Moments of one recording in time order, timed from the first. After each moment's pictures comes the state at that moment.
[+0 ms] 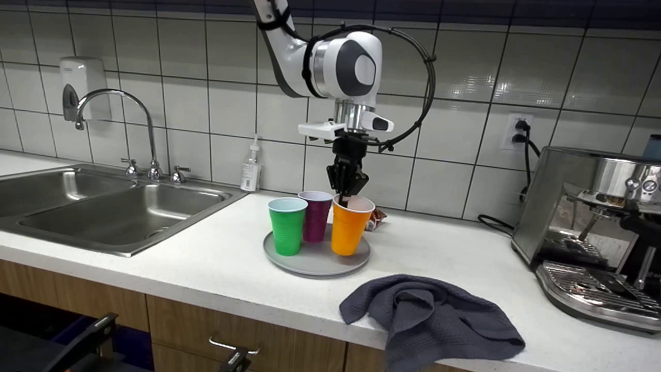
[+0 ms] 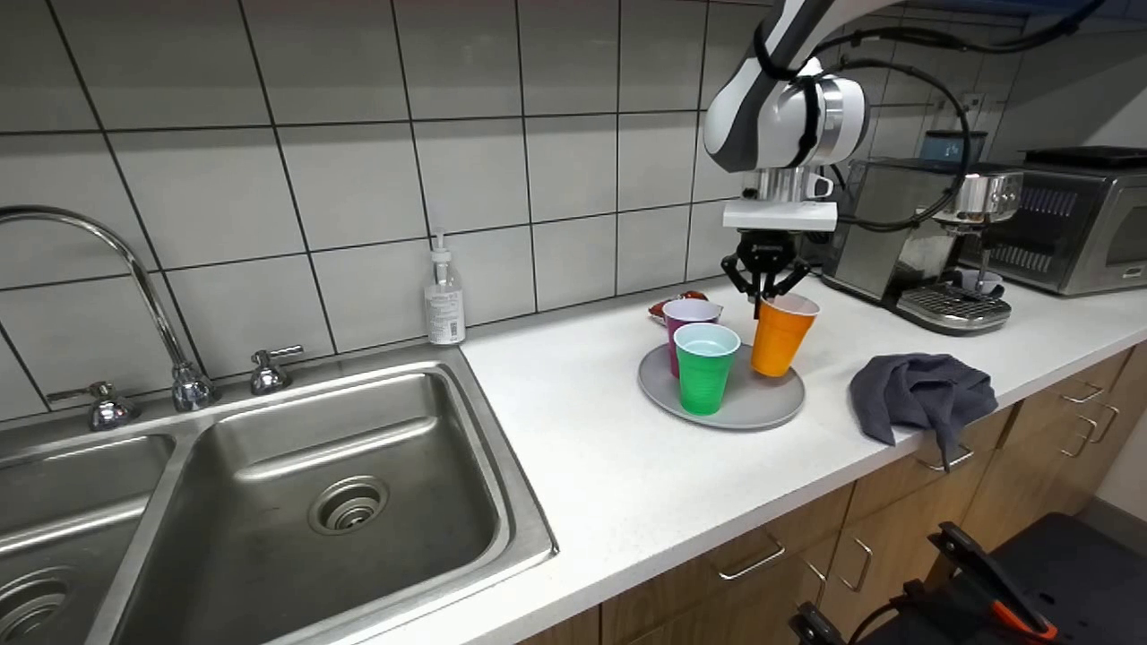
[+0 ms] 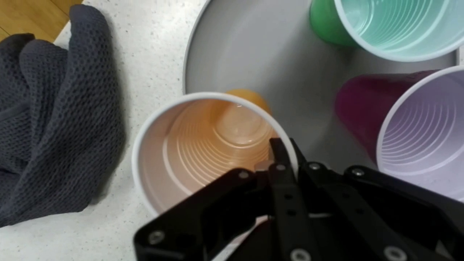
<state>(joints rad) -0.10 0.38 -0.22 -2.02 0.08 2.32 0.37</state>
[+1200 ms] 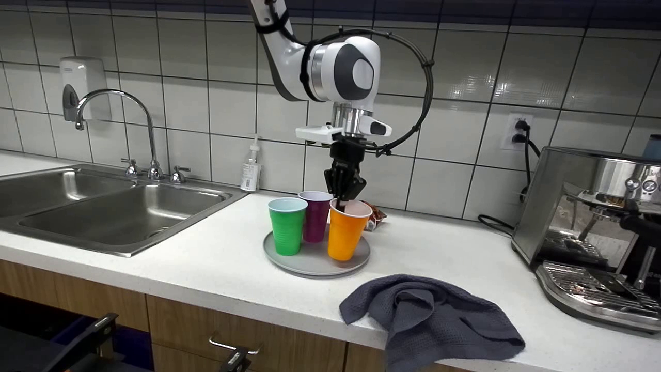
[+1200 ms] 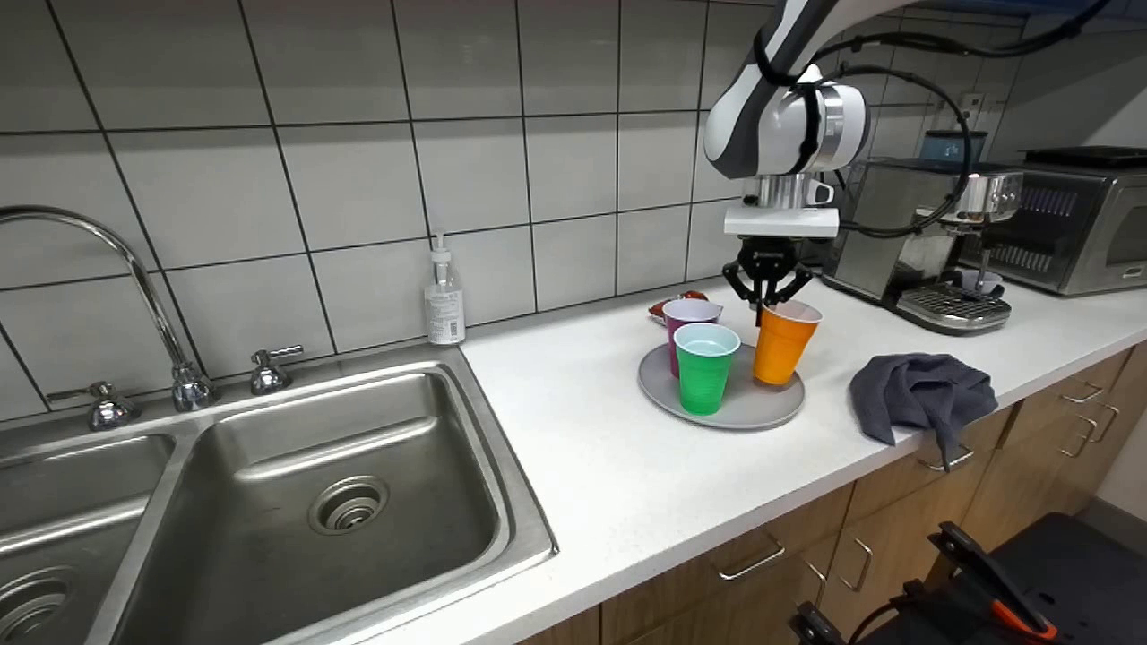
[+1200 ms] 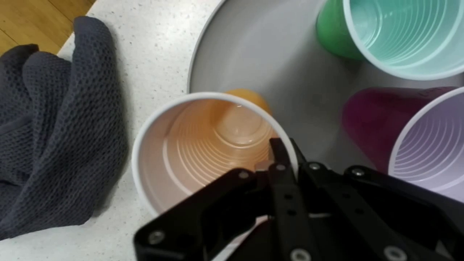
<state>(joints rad) -0.10 0.38 -0.22 -2.04 0.08 2.32 0.37</state>
